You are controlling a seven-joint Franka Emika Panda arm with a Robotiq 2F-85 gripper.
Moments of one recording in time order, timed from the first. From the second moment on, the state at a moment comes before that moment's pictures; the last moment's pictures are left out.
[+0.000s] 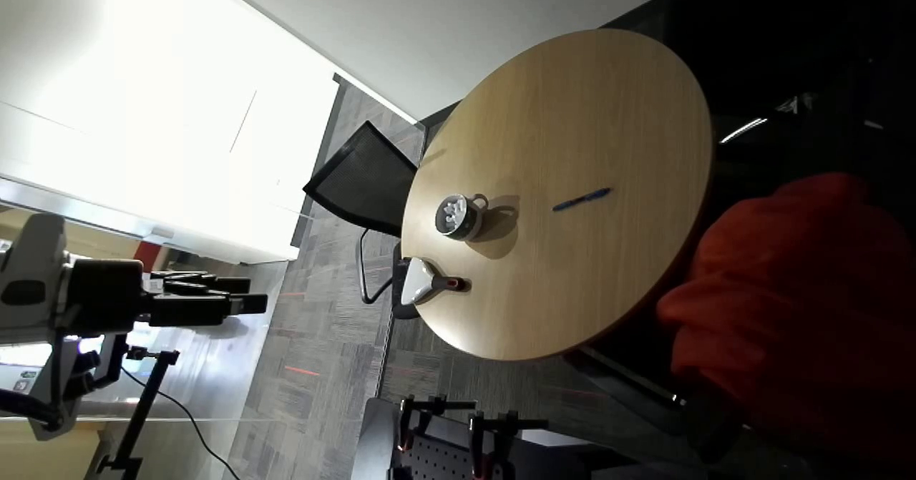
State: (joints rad) arm -0.17 -0.83 -0.08 -2.46 -0.10 1.90 0.05
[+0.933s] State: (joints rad) arm -0.38 -0.22 -0.08 -2.34 -0.23 2.52 0.46
